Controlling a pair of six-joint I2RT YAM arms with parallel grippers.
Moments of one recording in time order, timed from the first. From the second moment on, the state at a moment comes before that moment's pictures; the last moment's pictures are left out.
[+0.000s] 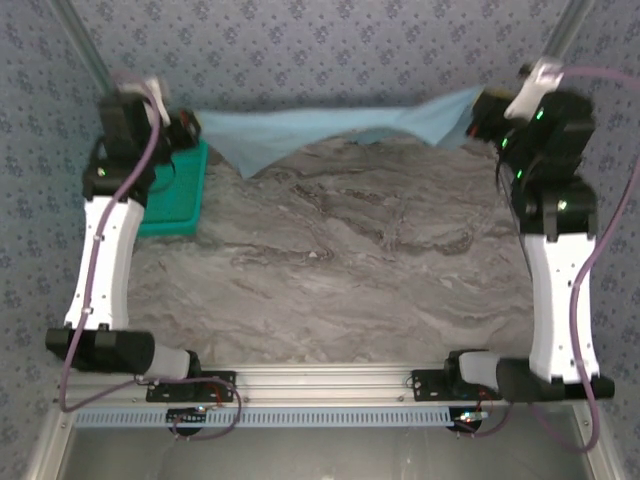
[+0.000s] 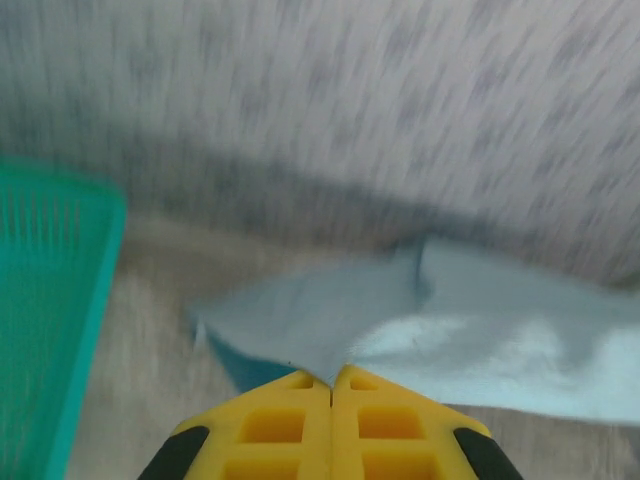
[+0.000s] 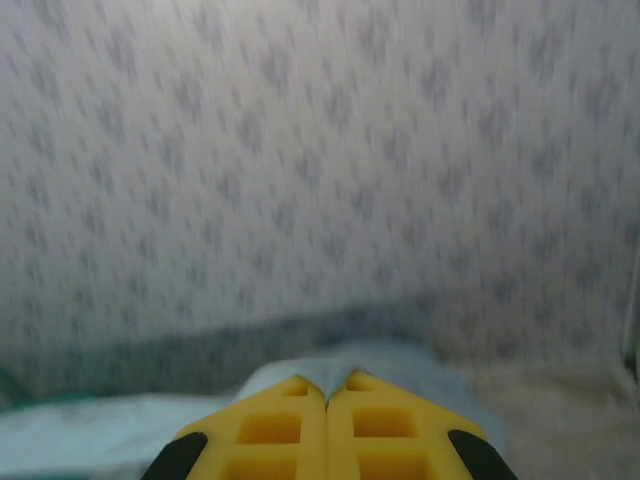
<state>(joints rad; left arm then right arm) -0.08 1.36 1.61 -0.67 0.21 -0.42 0.07 1.19 1.74 -0.69 -0.05 0.26</state>
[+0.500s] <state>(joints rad) -0.30 1.12 0.57 -0.60 0.28 -0.61 -0.07 0.90 0.88 -1.01 0.00 0.44</state>
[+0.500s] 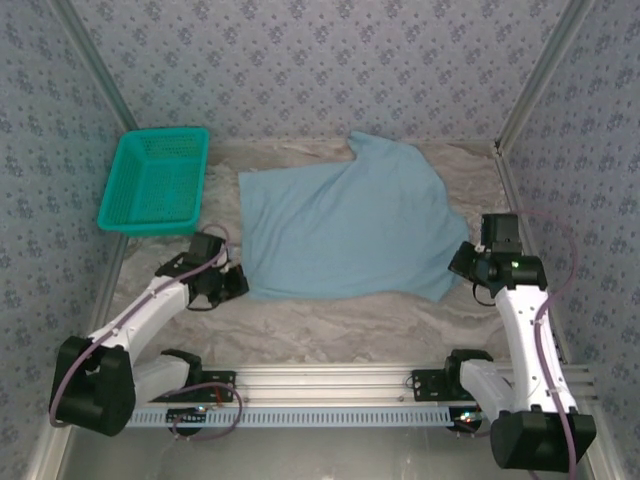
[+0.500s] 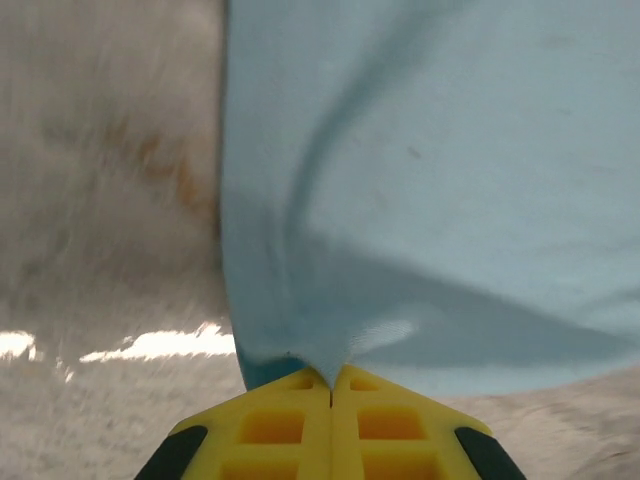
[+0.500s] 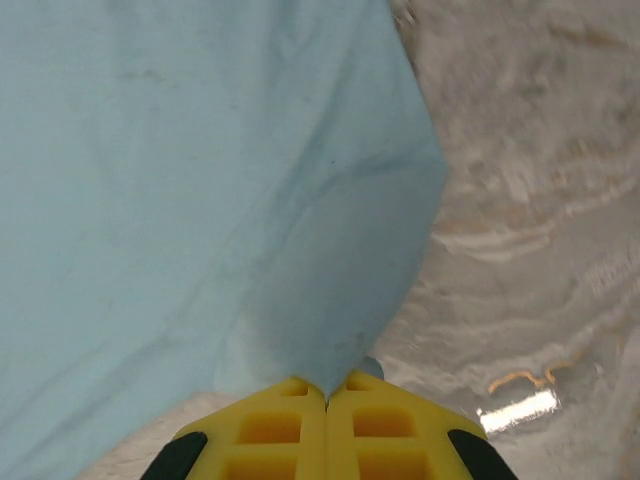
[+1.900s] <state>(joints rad) -0.23 2.04 1.33 -0.22 0.10 -0.50 0.10 1.91 1.17 -0.30 -0.09 0.51</state>
